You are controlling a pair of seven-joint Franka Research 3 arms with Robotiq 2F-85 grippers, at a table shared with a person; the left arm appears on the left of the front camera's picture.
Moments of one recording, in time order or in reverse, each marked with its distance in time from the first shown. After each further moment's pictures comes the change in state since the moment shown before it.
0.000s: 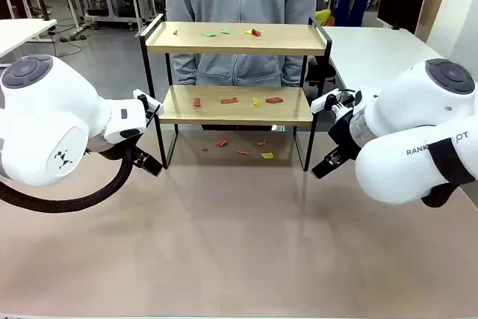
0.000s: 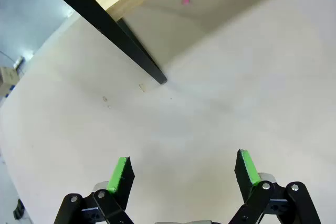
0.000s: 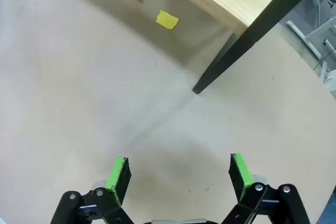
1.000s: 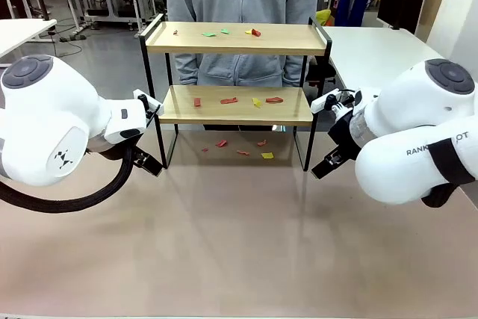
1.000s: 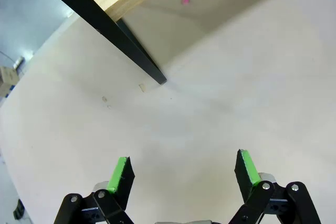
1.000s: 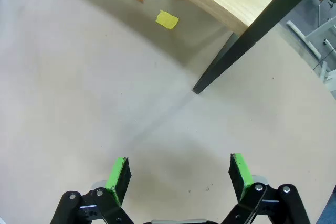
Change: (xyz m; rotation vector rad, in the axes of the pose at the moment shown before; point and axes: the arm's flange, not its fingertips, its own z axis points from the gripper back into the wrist) left arm 0.000 -0.001 0.000 0.000 0.000 -0.001; right arm 0.000 0.000 0.000 0.000 0.000 0.001
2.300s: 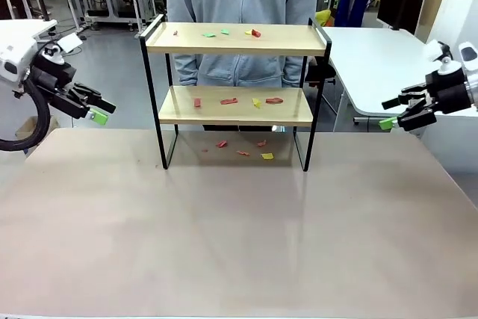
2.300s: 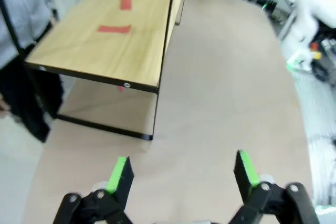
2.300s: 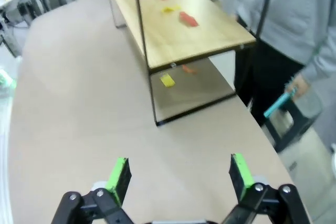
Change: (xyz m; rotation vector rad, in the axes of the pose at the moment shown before) left arm 0.018 0.233 0.007 -0.809 -0.397 -0.418; right arm -0.044 -0.243 0.032 0.472 -0.509 0.288
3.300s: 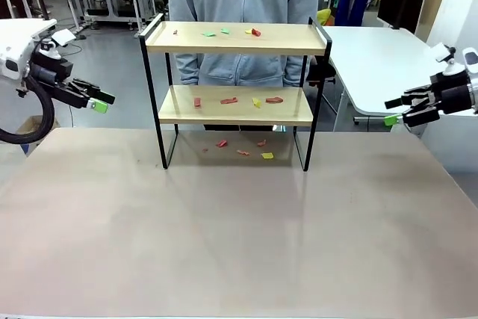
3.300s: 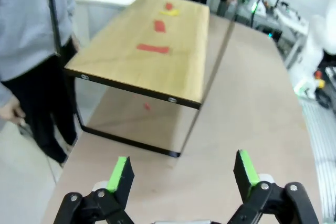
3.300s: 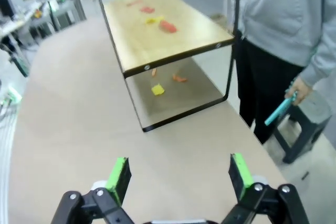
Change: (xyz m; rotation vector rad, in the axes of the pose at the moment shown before) left arm -0.015 0.053 0.015 0.023 -0.165 0.043; right arm -0.038 -0.062 0.003 0.055 -0.103 -0.083
